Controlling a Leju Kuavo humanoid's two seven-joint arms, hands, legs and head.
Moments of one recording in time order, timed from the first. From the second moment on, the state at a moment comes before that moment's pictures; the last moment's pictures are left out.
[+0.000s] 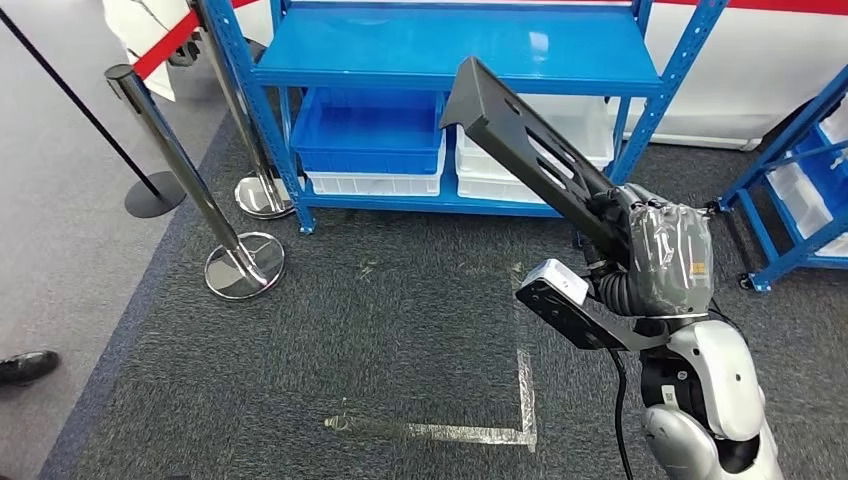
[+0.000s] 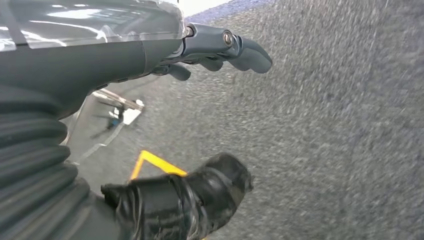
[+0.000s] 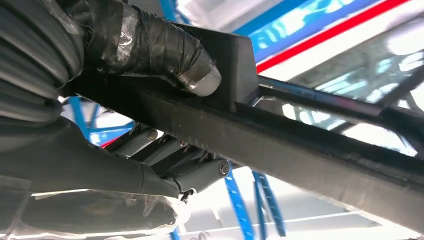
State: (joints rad) left arm -0.20 0.12 -1.44 -0.02 1.45 0.68 0.13; right arm -0.21 -0.24 0.33 -1.99 1.10 0.08 0.20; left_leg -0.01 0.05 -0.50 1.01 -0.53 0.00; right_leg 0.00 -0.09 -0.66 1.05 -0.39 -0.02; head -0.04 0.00
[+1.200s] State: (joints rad) left arm -0.19 0.11 -1.44 -0.01 1.46 0.67 0.14; right arm -0.25 -0.24 0.33 -1.97 1.09 0.08 0.20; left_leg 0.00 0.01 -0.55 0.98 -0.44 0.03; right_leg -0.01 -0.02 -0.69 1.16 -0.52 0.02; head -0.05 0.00
